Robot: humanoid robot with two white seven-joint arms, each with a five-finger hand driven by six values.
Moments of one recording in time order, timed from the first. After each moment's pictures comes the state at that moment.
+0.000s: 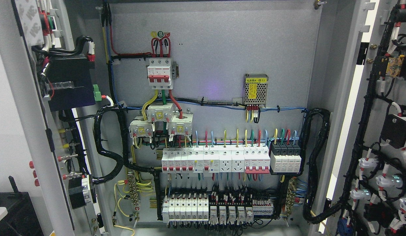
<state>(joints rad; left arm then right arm) 0.00 0.00 0.09 0.07 -0.13 -0.12 -0.25 -0.58 -0.01 0.77 -1.53 -0.73 0.21 0.66</state>
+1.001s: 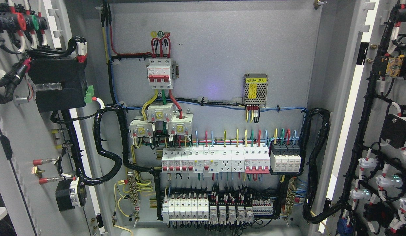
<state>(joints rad) 0.00 0.00 0.09 0.07 -0.13 -0.12 -0.25 -0.59 0.04 0.81 -1.52 -0.65 0.22 0.65</state>
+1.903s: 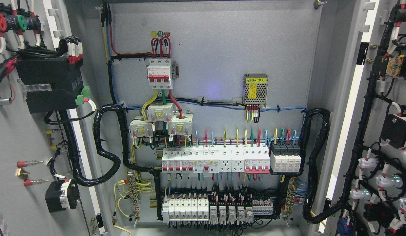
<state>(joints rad) 0.00 0.00 0.09 0.07 -0.13 -0.12 -0.25 -0.60 0.09 0.84 -1.51 -0.61 0.24 0.62</state>
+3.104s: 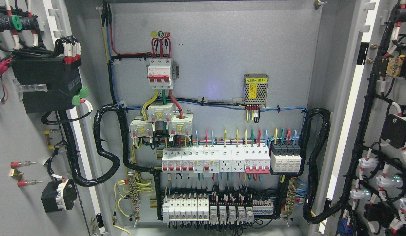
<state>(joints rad) 0.00 0.00 0.09 0.07 -0.13 -0.12 -0.25 -0.56 0.08 0.79 -1.49 -0.59 0.22 0.59</state>
